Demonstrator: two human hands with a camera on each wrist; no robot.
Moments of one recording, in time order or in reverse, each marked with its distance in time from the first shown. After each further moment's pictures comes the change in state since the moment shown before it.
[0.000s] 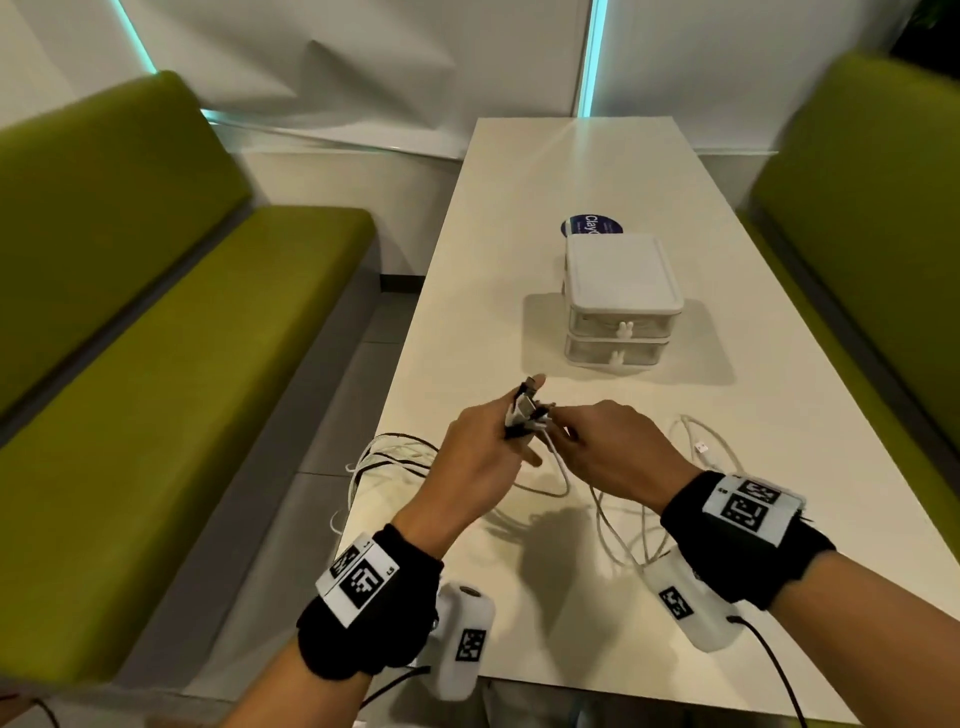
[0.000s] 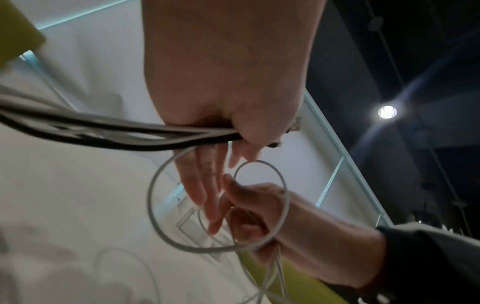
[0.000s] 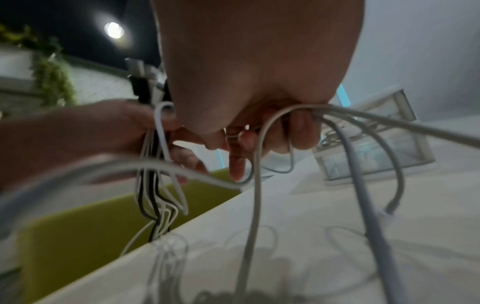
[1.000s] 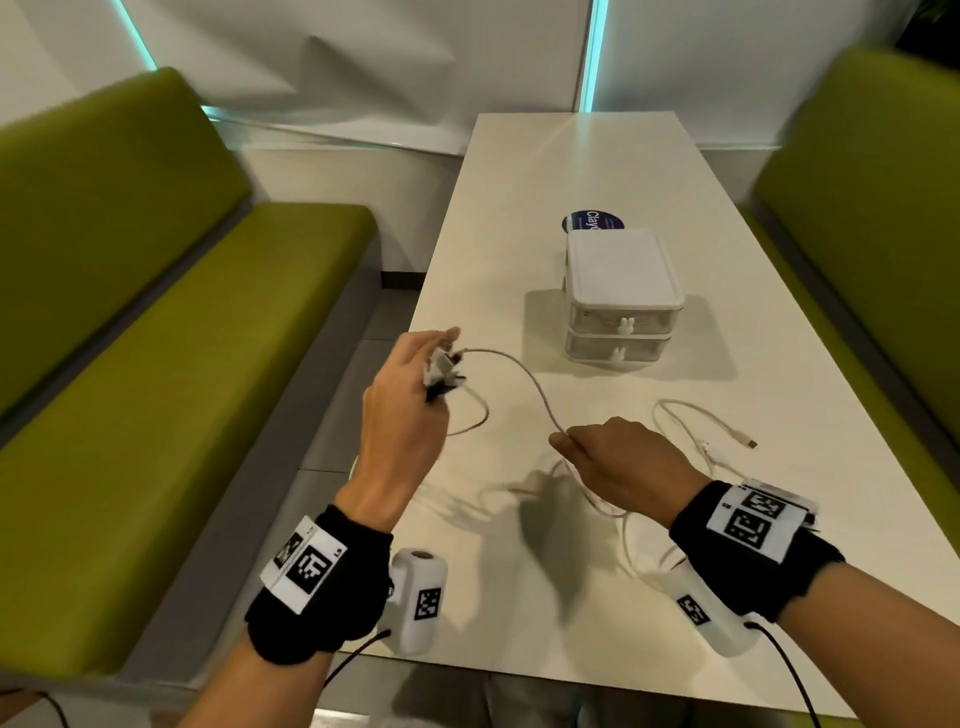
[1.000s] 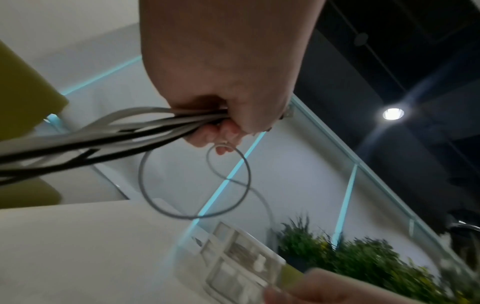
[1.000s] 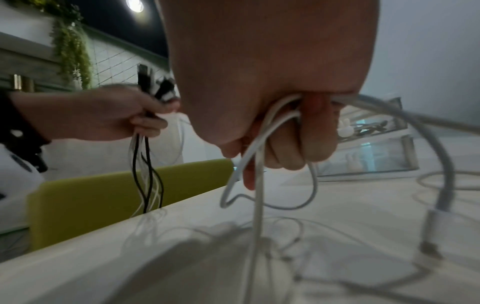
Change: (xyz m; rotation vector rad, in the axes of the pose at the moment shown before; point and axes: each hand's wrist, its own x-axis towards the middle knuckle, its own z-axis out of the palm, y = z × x) left_hand -0.003 -0.002 -0.050 0.185 0.485 0.168; right_hand -0.013 0.009 0.010 -0.021 -0.168 0.117
